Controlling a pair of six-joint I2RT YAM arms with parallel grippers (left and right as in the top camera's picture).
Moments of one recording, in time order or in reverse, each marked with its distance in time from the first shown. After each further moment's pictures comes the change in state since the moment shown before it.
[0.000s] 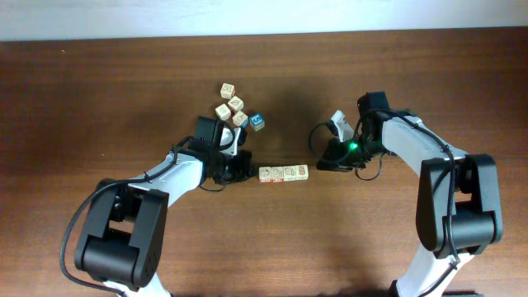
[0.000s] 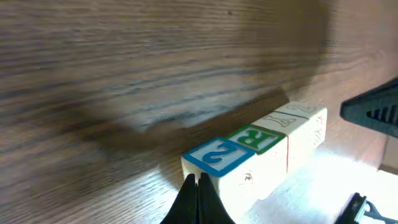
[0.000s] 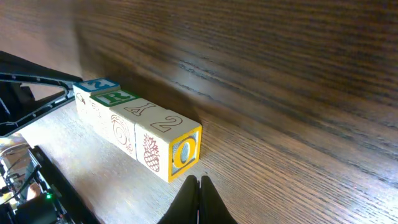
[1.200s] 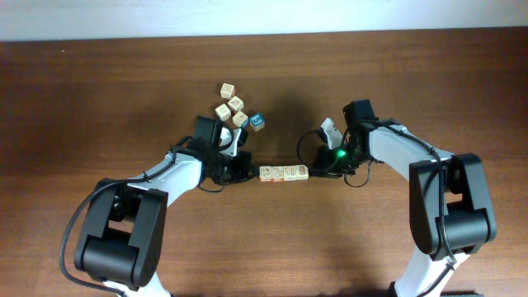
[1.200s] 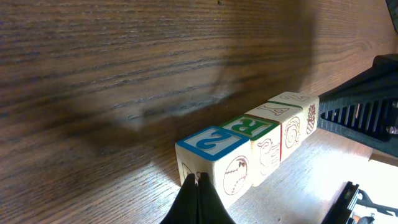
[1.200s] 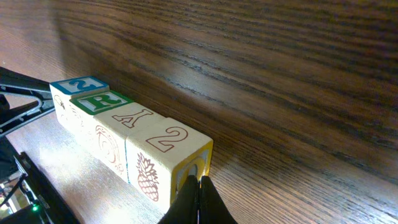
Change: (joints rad) left arm 0.005 0.000 0.000 -0.012 0.044 0.030; right arm 0.078 0.000 -0.079 0.137 0.027 0.095
